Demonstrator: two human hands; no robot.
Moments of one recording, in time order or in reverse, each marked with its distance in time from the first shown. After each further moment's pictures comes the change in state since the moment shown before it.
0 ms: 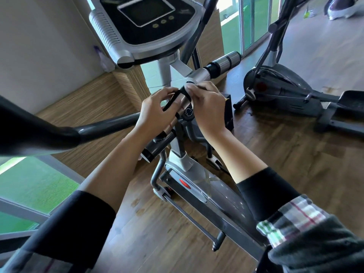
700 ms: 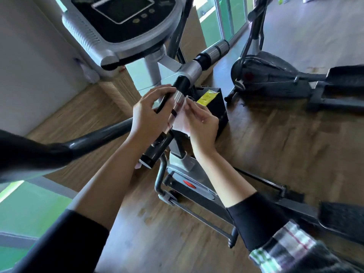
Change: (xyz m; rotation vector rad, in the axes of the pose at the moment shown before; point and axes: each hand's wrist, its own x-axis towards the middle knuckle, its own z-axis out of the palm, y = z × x) left_hand -0.003 -0.011 0.002 -0.118 0.028 0.152; right_hand -0.058 -0.008 0.025 0.777 0.233 0.677
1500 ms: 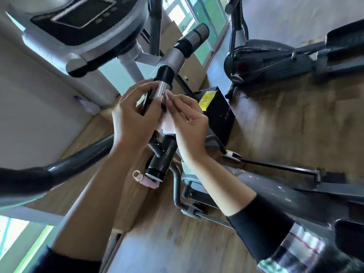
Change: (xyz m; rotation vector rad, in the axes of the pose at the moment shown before) left_hand -0.009 -0.007 -0.003 0.089 -0.016 0.205; right_hand -0.016 0.034 0.016 0.288 0.053 -0.182
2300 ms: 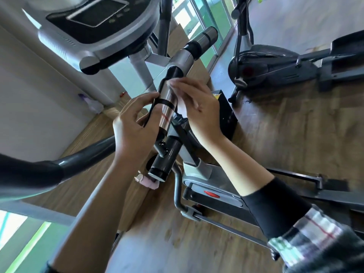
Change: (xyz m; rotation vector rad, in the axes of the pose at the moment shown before) left_hand -0.021 -0.002 -0.016 -0.037 0.062 -0.131; right_hand 0.041 -0.007 -0.009 -0.485 -0.305 -0.540
